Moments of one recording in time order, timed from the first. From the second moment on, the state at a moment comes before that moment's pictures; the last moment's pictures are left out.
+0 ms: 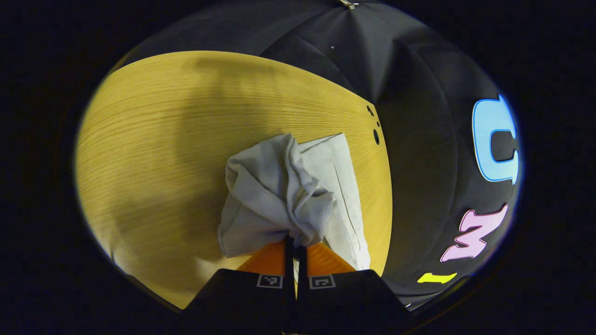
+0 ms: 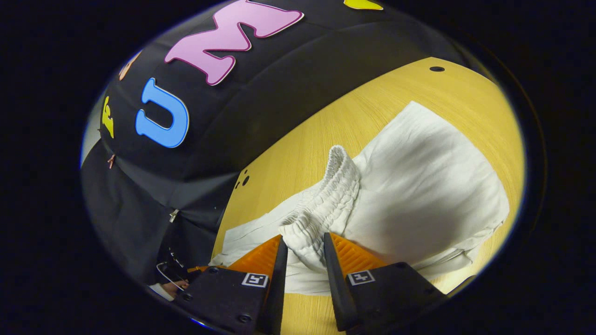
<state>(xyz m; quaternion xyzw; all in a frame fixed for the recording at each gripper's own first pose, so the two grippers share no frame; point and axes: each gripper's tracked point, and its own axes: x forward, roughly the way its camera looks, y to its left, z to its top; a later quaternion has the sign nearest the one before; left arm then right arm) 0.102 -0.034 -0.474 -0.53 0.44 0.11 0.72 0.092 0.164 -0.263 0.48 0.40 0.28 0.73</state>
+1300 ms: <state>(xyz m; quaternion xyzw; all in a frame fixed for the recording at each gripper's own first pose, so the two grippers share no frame) 0.157 -0.094 -0.352 -0.56 0.34 0.04 0.76 0.027 -0.140 -0.243 0.64 0.34 0.15 0.67</state>
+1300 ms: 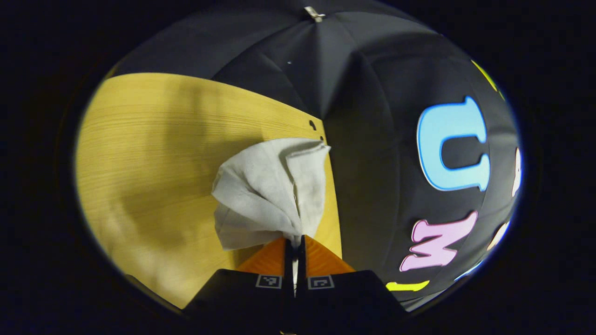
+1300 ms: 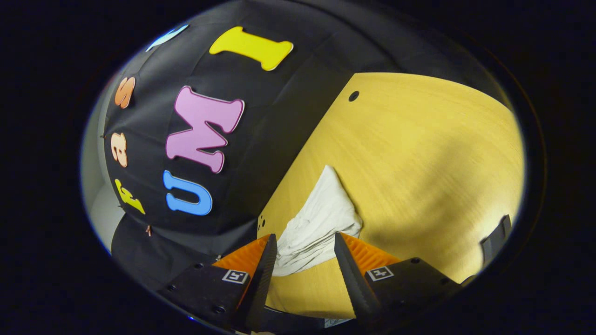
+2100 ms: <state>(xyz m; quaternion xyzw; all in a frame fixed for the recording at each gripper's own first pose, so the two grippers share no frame) 0.122 -0.393 -0.325 -0.23 0.40 -0.27 0.85 -0.014 -0.218 -0.271 0.67 0.31 0.05 0.67</state>
